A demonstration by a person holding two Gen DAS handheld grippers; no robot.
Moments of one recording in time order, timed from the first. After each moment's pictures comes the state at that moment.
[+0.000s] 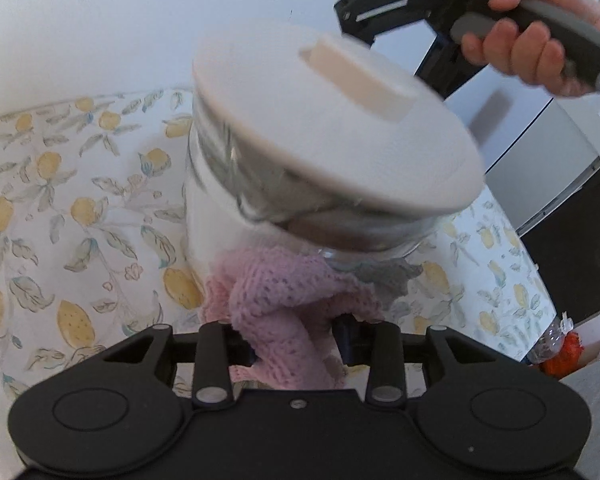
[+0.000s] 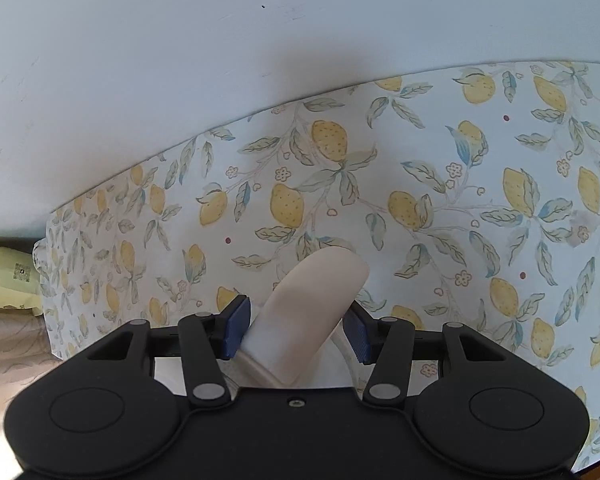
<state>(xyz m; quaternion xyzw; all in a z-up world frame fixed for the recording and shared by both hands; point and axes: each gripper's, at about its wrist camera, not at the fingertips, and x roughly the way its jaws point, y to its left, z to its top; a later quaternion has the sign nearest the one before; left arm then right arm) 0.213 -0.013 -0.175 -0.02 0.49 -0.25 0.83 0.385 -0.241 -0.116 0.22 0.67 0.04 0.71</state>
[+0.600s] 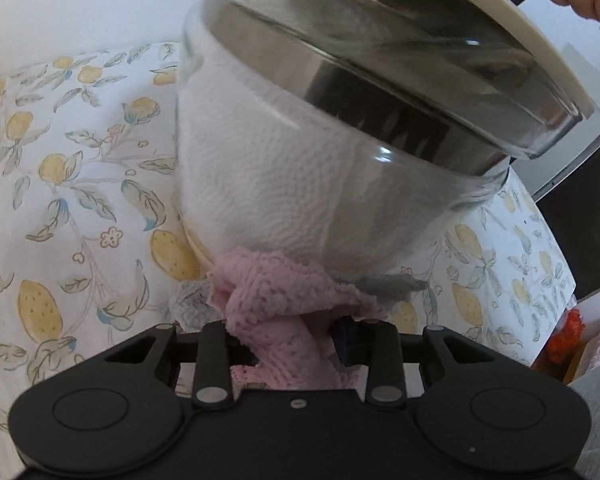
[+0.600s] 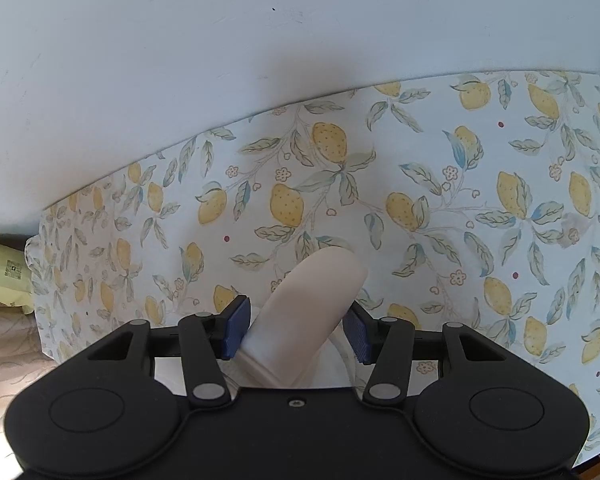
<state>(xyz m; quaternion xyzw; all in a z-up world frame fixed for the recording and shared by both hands) 0.223 -0.010 -0.224 -0.02 0.51 -0.27 0.81 0.382 -0.233 -0.108 0.20 0.67 0.03 0.72</state>
